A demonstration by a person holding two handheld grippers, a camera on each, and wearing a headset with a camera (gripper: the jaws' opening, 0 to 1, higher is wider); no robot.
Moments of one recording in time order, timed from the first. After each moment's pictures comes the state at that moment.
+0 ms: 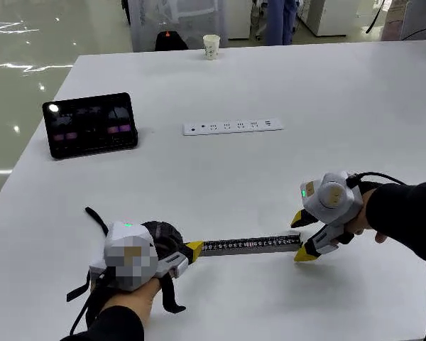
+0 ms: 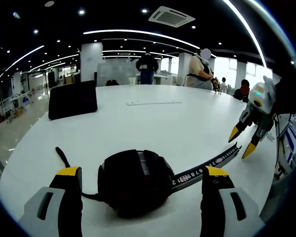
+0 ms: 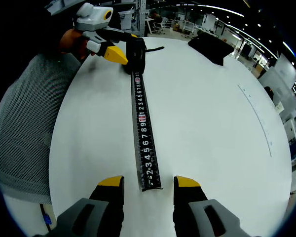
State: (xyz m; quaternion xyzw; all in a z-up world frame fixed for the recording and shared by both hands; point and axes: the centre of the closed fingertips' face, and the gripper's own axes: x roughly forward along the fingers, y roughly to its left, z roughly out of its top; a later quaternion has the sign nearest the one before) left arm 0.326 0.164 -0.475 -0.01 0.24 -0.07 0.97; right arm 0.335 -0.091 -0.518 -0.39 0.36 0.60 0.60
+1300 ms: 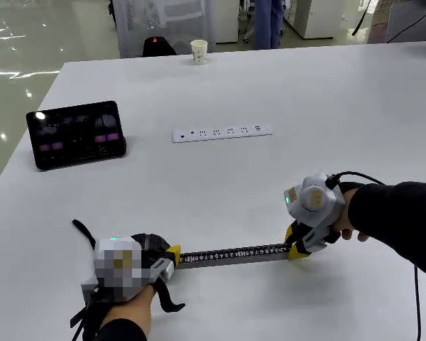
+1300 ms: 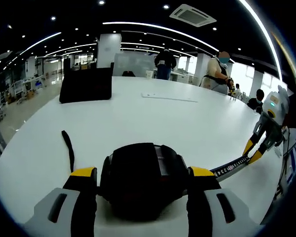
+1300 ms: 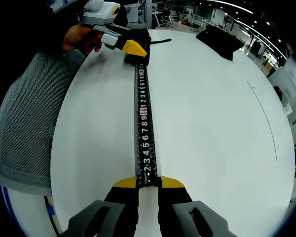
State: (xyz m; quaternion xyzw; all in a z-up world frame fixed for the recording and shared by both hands) left arm 0.332 0.178 -0.491 -0.05 0.27 -0.01 0.96; right arm 0.335 -0.093 -0.523 -0.41 0.39 0.61 0.56
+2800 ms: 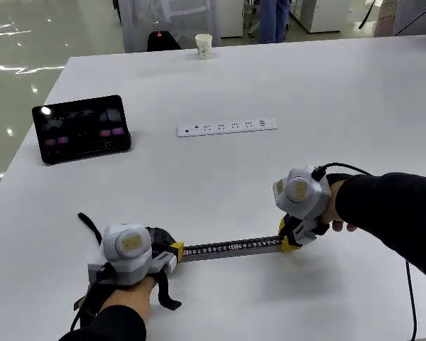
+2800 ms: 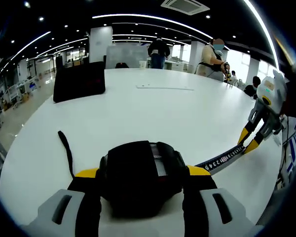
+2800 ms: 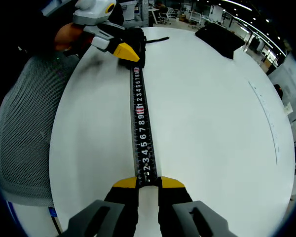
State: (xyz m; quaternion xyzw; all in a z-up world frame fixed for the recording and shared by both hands) left arm 0.329 0.175 -0.497 -0.02 0.31 -0.03 0.95; right arm 0.340 -0.074 -0.524 -0.41 0.40 0.60 0.56
